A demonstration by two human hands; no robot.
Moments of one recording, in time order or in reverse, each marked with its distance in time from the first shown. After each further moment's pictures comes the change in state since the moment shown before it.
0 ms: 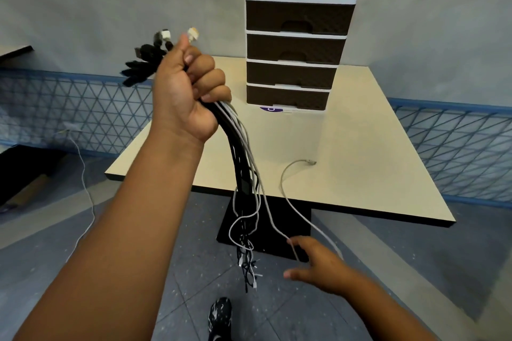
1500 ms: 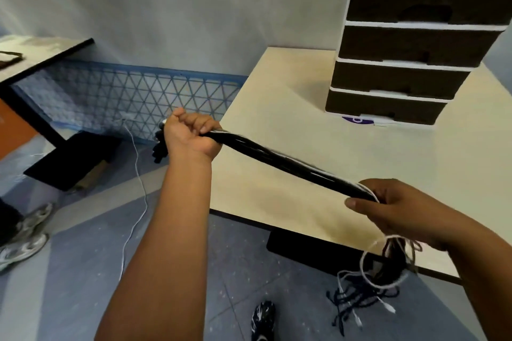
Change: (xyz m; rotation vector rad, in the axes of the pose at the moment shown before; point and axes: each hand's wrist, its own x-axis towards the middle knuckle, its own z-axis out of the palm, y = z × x) left_hand 0.097 0.119 -0.217 -0.367 0.579 0.157; right_hand 0.115 -0.167 -0.117 0.214 0.035 -0.119
